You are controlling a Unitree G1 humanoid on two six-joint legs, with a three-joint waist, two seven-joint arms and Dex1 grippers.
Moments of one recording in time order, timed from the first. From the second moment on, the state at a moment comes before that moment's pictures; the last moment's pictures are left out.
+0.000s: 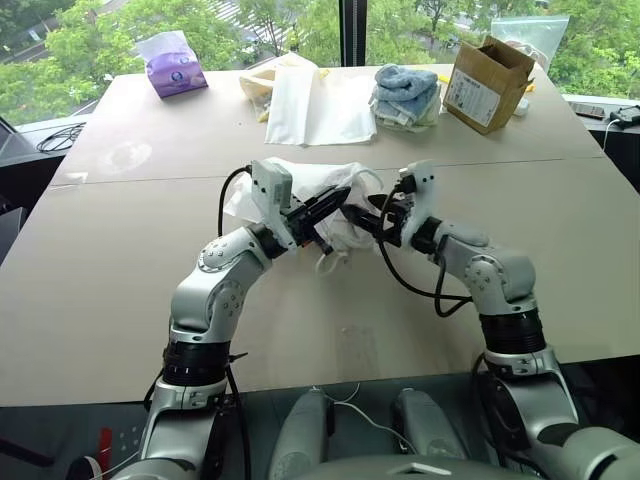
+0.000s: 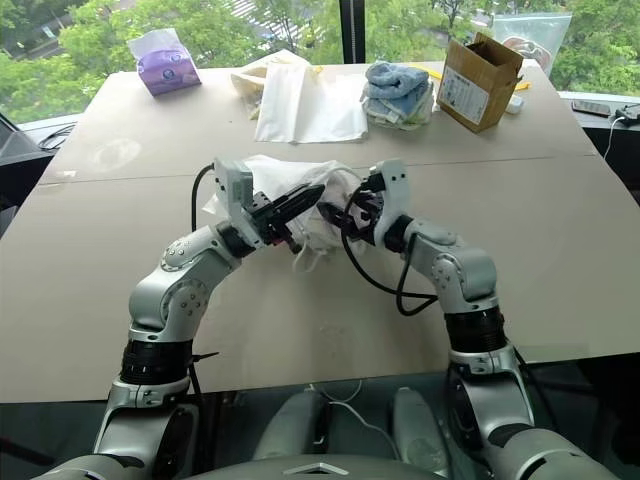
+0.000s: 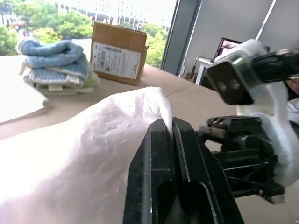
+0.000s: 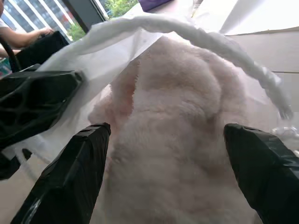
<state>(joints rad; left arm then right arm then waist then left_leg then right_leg) -0.43 0.34 0.05 -0.15 -0.56 0.48 -0.65 -0.59 -0.15 0.03 -0.09 0.49 0.82 0.45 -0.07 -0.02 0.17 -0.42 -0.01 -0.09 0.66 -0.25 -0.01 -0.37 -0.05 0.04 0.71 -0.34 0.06</state>
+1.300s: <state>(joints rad) -0.43 0.36 0.04 -0.13 -0.59 0.50 -0.72 -0.69 -0.25 0.27 0.11 0.18 0.38 0.62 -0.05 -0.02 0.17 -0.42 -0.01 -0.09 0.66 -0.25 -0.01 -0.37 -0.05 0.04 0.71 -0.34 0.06</state>
